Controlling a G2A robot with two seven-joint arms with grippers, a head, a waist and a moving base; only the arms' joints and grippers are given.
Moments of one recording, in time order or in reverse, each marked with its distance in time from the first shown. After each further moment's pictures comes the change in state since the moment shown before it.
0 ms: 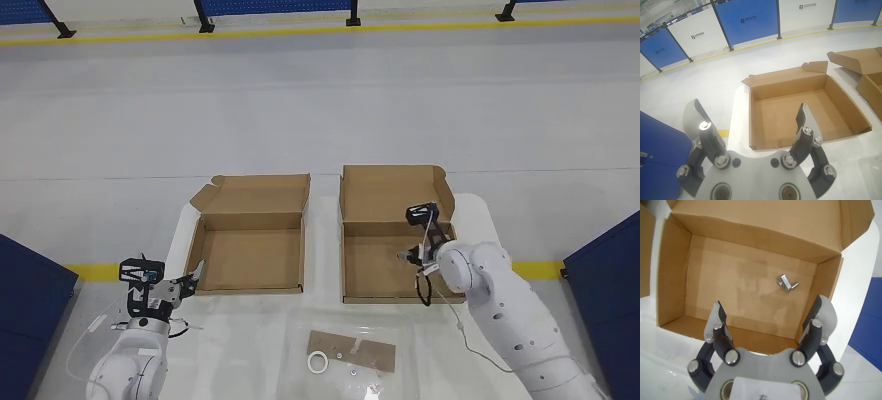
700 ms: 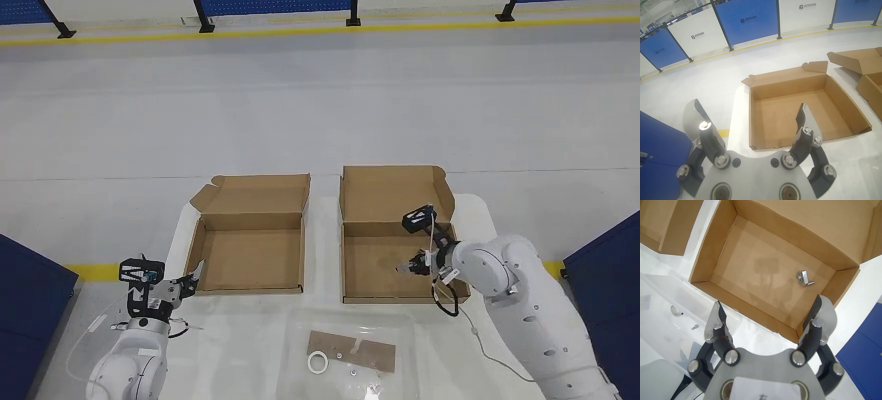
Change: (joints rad) left arm 0.000 0.000 0.000 0.000 0.000 0.000 0.000; right arm -0.042 0.023 0.089 -0.119 0.153 -0.255 0.124
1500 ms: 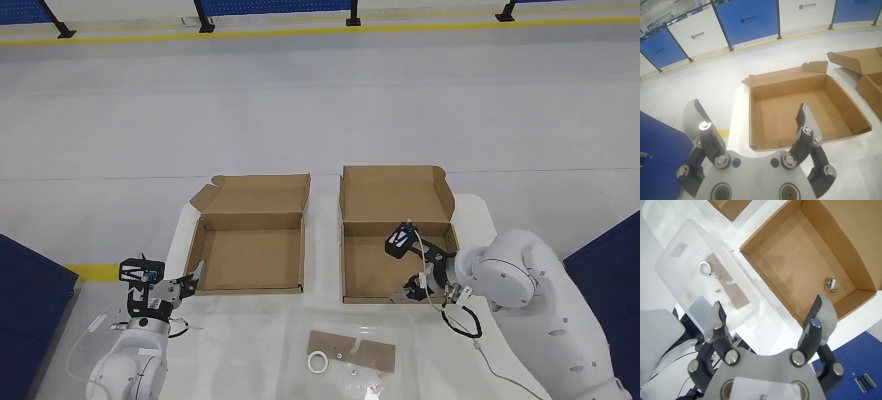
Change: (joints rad) left arm 0.000 0.000 0.000 0.000 0.000 0.000 0.000; right arm -0.010 0.026 0.002 -0.201 0.173 -0.188 0.261
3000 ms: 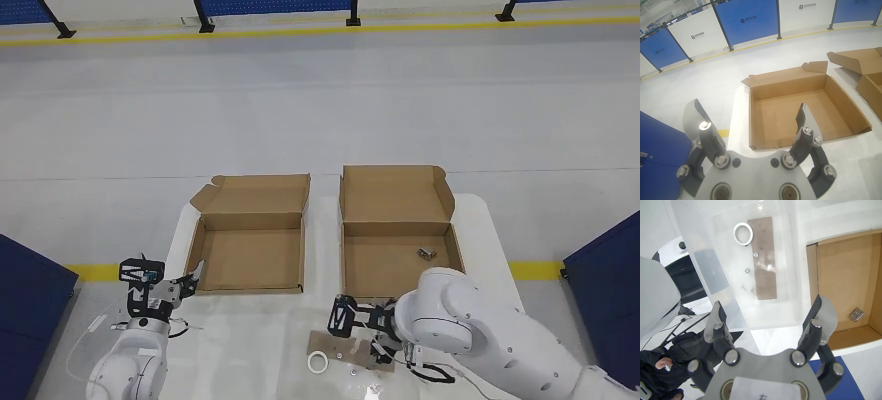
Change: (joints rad) left arm 0.000 0.000 0.000 0.000 0.000 0.000 0.000; right arm 0.227 0.123 -0.594 -0.101 0.023 0.067 0.004
